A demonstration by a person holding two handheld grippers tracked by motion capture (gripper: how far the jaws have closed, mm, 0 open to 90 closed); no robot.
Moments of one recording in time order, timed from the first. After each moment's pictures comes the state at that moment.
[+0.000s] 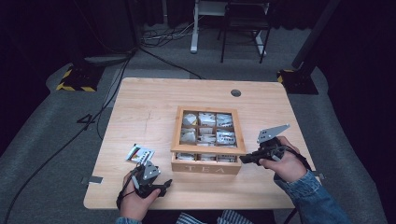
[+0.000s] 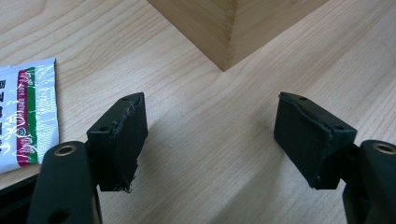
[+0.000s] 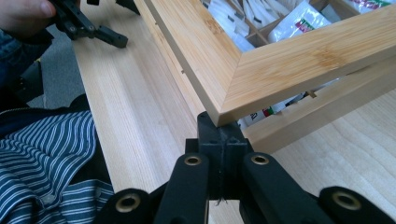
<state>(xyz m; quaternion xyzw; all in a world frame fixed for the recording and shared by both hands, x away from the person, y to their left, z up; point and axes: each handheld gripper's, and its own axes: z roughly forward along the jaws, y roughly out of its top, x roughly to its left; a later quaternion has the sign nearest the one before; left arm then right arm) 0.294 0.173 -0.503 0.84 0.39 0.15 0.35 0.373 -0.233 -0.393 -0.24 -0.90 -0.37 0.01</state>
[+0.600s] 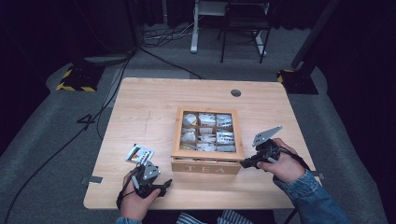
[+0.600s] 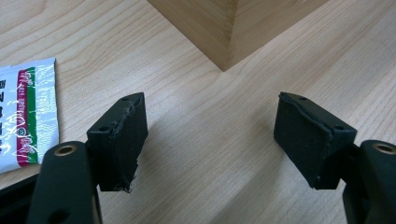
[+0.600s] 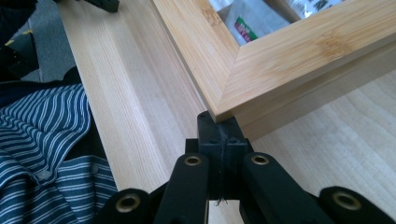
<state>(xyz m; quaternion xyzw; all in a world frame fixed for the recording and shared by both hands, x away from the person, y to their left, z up) 0.294 0.173 -0.503 0.84 0.39 0.15 0.35 0.374 -0.228 -0.404 -0.24 -0.92 -0.31 0.03</state>
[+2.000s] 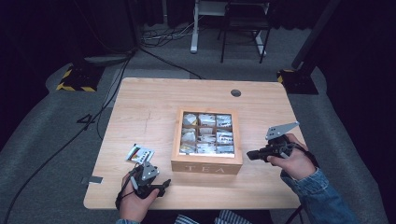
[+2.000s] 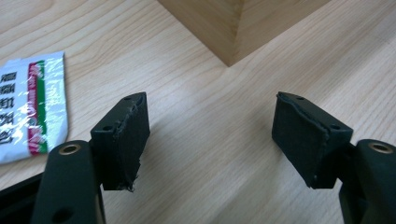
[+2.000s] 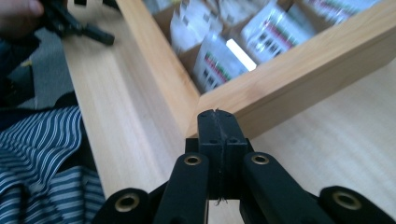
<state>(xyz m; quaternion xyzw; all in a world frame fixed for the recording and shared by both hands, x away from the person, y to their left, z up) 0.291 0.178 -0.504 0.84 0.40 0.15 0.35 0.379 -0.256 -0.387 -0.25 -0.89 -0.38 0.00</state>
